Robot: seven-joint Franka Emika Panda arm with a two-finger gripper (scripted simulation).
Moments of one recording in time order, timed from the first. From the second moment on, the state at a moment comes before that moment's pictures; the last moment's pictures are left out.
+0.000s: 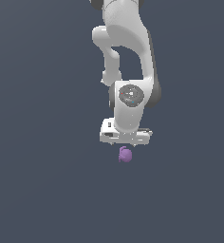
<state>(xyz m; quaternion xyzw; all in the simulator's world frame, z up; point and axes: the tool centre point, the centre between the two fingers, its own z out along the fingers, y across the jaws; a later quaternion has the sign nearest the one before) 0.038 0.049 0.109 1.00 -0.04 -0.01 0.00</state>
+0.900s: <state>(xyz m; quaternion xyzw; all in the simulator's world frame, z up) 0.054 0.065 0.074 1.00 -0.06 0.00 0.00</state>
